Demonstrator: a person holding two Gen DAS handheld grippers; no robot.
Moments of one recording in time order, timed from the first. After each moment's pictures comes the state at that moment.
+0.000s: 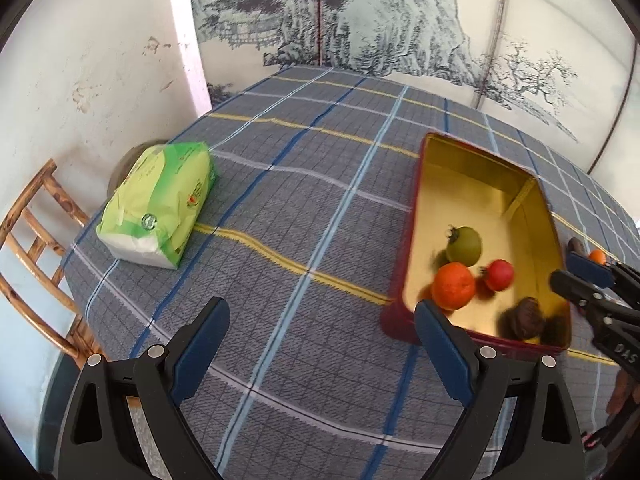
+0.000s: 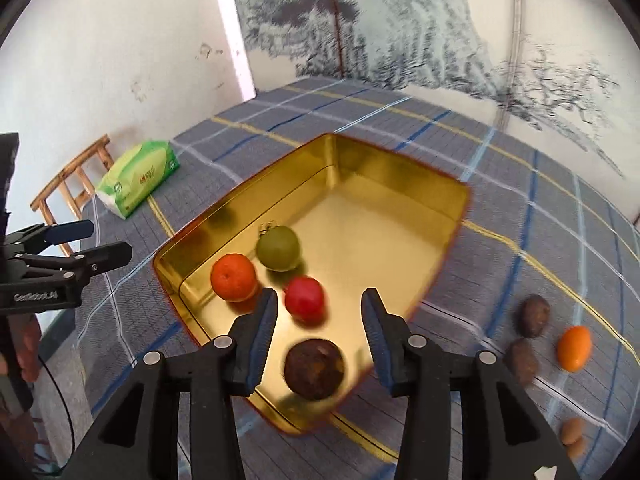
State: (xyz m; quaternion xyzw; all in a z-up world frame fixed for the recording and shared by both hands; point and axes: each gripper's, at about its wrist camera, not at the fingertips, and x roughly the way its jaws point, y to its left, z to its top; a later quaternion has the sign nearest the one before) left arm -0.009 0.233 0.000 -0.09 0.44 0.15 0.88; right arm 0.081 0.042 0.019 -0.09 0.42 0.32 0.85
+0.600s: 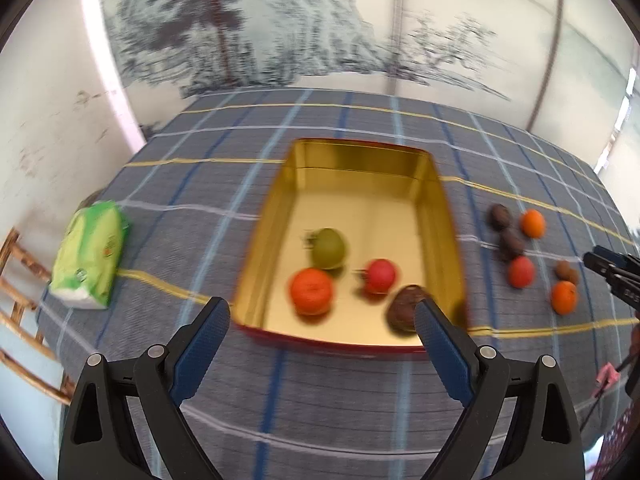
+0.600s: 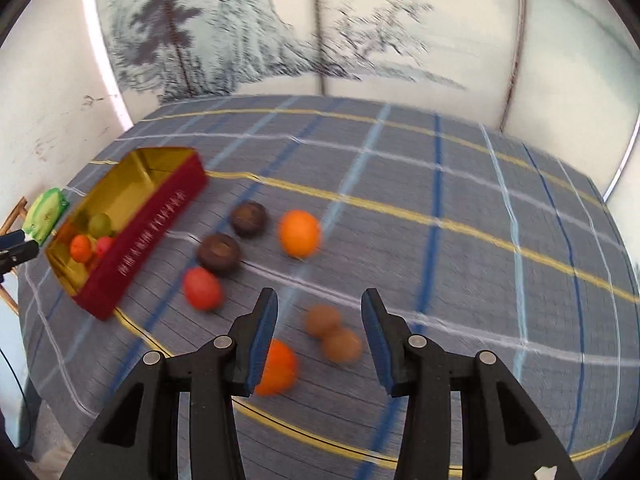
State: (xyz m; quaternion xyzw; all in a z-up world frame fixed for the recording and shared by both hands) left arm 0.018 0.124 0.022 -0.02 0.44 0.05 0.90; right arm 0.087 -0.184 0.014 -0.03 0.44 0.14 0.89
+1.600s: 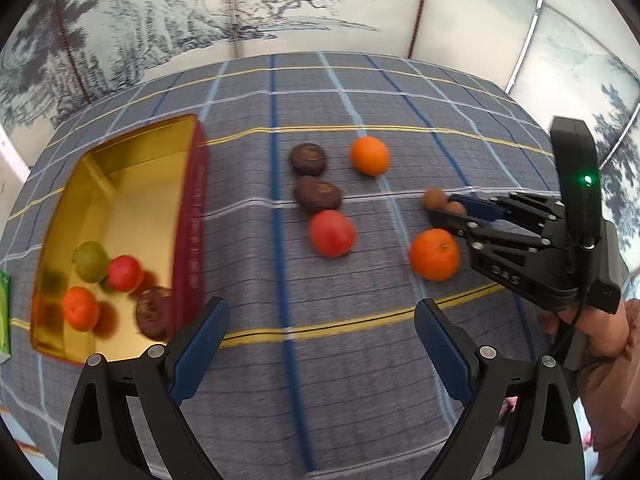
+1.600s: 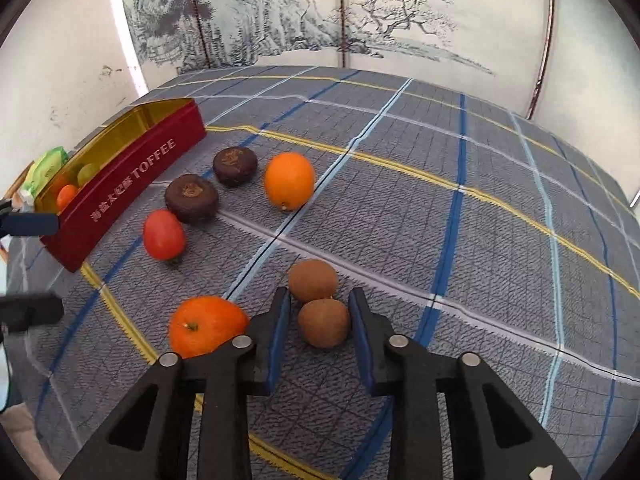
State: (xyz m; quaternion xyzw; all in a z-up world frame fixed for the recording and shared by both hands) left arm 0.052 -0.046 -0.019 0.03 0.49 -0.12 0.86; right arm 0.096 -0.187 -0.038 -0.07 0.44 0.19 0.87
